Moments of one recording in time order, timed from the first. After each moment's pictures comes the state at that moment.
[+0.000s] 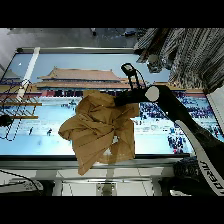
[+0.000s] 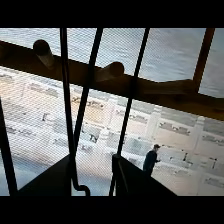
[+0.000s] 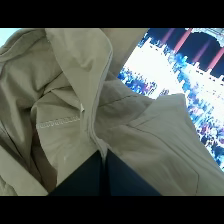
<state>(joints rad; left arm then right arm) 0.77 -1.50 1.17 -1.96 0.99 2.36 0.41 -1.38 1.32 -1.15 0.84 1.17</state>
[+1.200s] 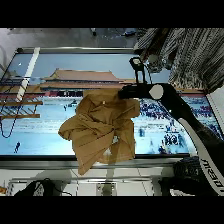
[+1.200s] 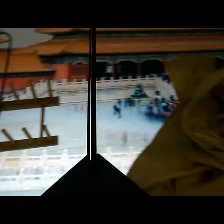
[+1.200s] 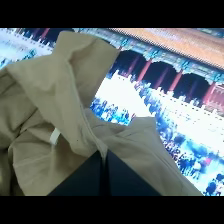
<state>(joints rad) 0.48 -0.60 1.17 -2.09 1.37 2.20 0.34 -1.38 1.32 -1.15 0.73 1.22</state>
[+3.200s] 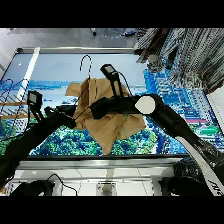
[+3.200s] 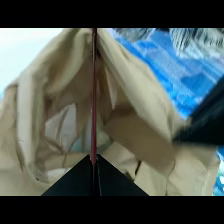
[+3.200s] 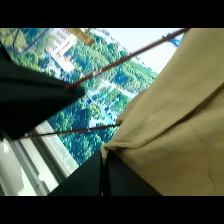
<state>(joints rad) -0.41 -0.62 0.57 -2.39 0.30 2.32 0.66 -1.28 1.33 -0.91 0.83 1.15</state>
